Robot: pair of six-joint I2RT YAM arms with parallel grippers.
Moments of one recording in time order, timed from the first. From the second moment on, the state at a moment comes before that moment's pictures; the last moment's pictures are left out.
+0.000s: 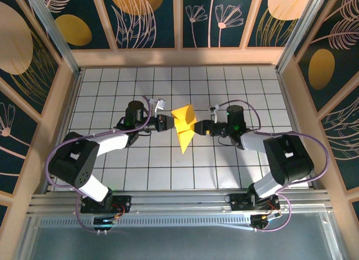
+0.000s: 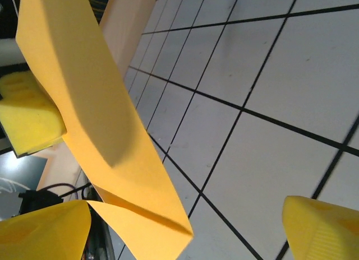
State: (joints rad) left arm -0.47 1.59 0.70 0.55 0.84 -0.67; right arm 0.35 1.56 0.57 0.47 -0.89 0.55
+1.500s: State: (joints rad) left arm -0.47 1.63 0.66 0.40 0.58 -0.58; right arm 0.37 1.73 0.76 0.36 -0.79 0.53
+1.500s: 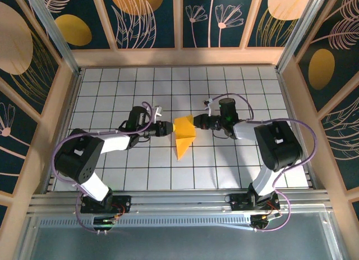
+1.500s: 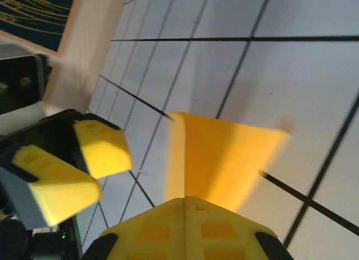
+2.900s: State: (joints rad) left arm -1.11 1.91 1.17 -0.38 -0.44 -0.35; right arm 0.33 1.77 0.81 0.19 -0.72 0.78
